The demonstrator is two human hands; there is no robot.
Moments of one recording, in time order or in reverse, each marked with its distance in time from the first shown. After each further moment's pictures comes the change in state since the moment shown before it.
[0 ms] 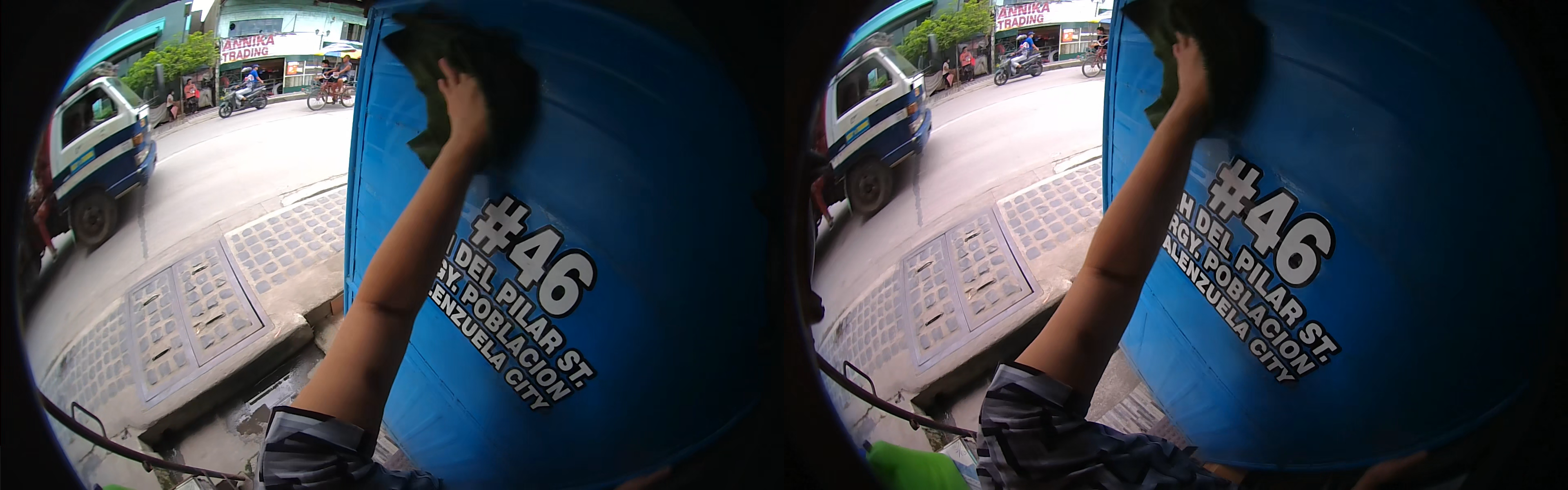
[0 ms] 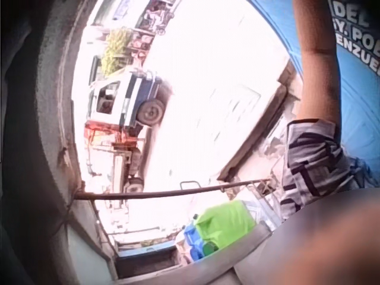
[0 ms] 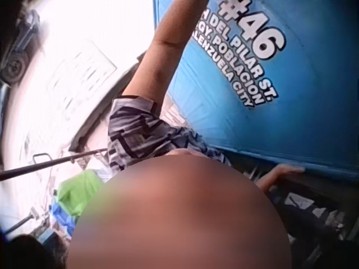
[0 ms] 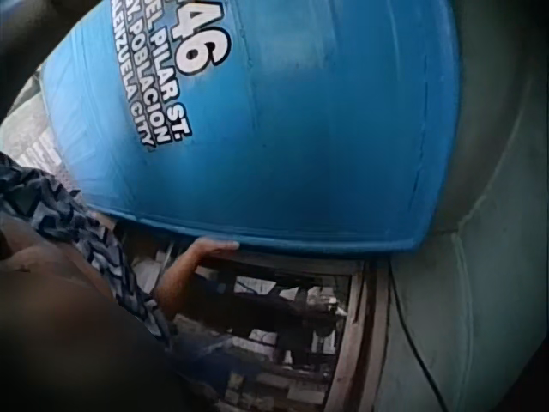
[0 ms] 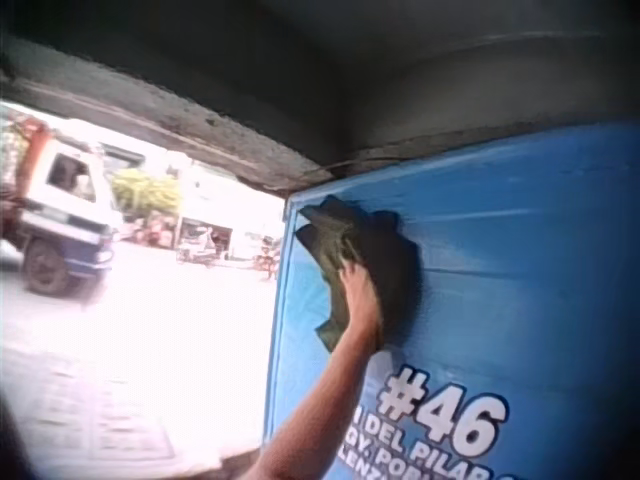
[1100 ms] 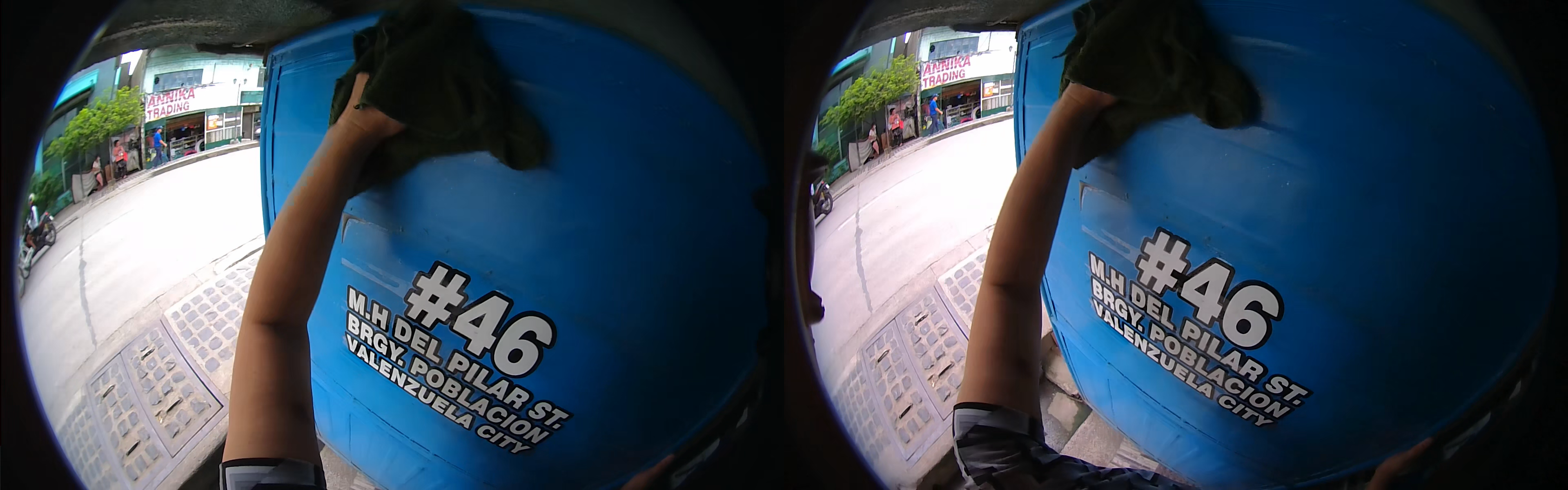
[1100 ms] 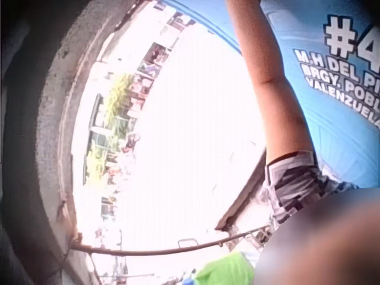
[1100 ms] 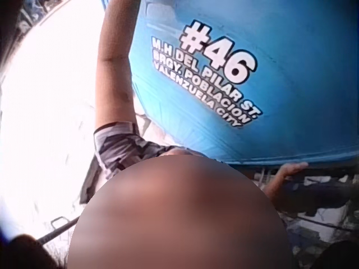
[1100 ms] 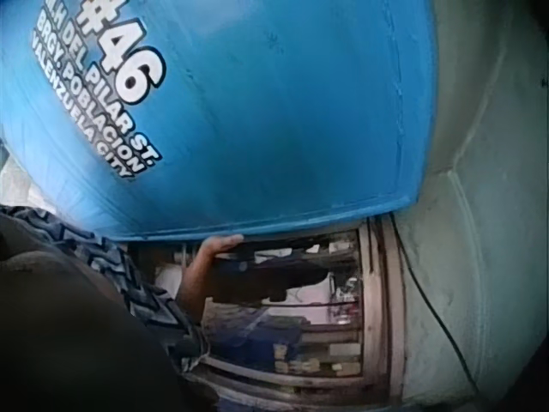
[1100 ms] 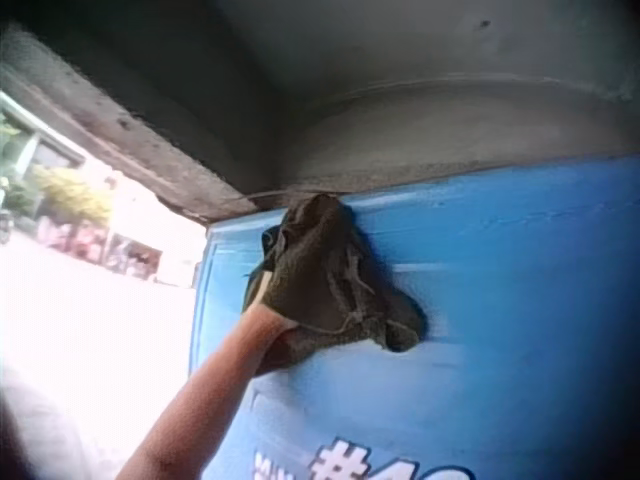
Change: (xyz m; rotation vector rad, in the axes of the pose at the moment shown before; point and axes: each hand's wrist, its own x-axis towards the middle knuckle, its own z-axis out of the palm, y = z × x) left_hand 0.100 -0.010 -0.007 -0.289 0.006 0.743; right_hand -0.008 0.021 0.000 0.300 -0.074 0.229
